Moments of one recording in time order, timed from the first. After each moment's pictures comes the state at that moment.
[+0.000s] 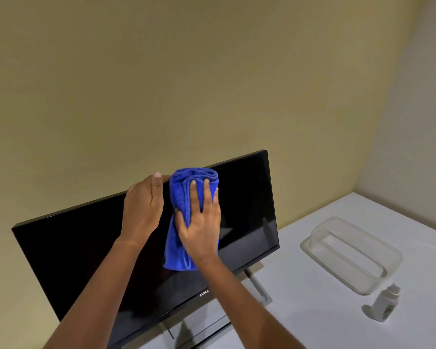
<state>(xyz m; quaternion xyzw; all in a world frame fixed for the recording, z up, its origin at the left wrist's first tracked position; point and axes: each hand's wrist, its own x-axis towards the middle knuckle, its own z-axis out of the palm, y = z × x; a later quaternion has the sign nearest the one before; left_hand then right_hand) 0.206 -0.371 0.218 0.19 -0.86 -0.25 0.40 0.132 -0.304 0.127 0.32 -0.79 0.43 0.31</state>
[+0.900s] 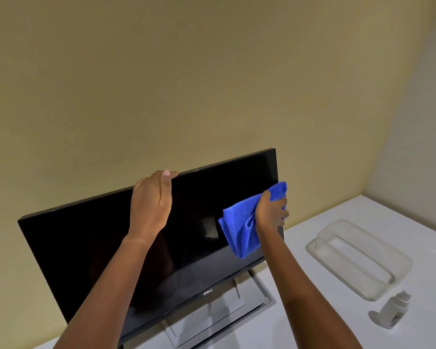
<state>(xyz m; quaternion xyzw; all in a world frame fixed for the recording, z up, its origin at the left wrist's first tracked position) 0.206 -0.371 0.213 0.19 -0.85 -0.26 0.41 0.024 -0.237 0.135 -0.16 -0.75 0.64 -0.01</state>
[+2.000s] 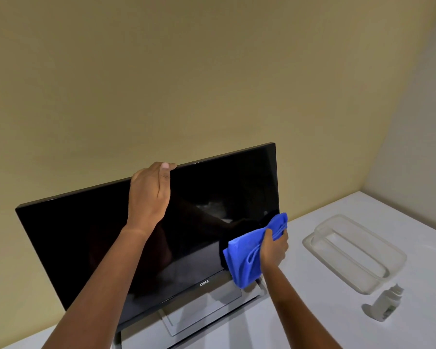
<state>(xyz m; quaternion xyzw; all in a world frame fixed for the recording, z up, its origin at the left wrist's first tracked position) 0.206 -0.368 0.212 0.19 -0.86 -0.23 0.41 0.054 -0.200 0.038 -0.14 -0.75 0.65 0.00</state>
